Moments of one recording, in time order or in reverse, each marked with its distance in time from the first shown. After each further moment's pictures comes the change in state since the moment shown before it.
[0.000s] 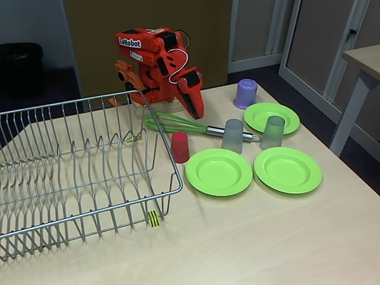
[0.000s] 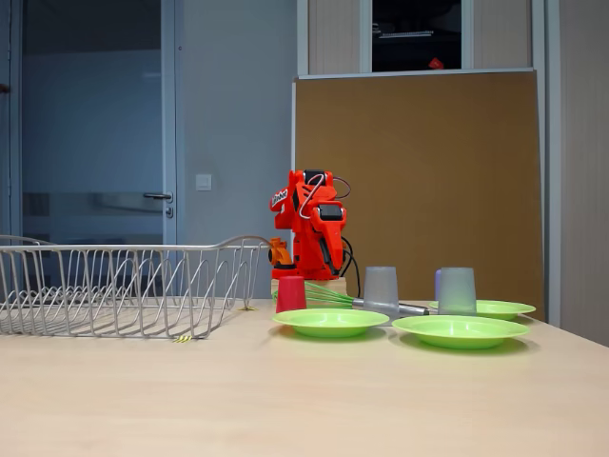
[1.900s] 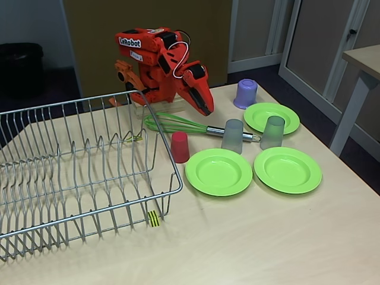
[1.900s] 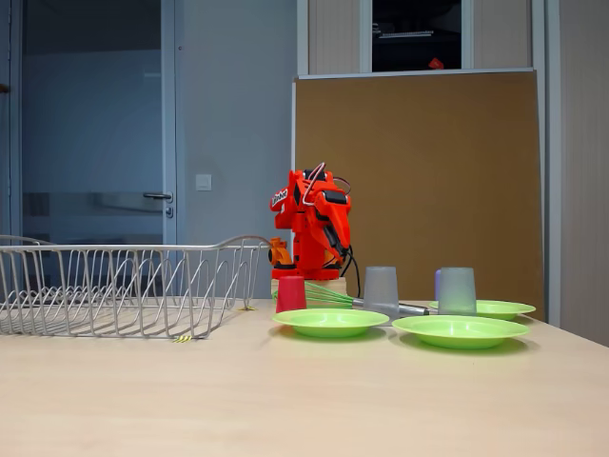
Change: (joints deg) arm 1.2 0.0 -1.0 -14.5 -8.1
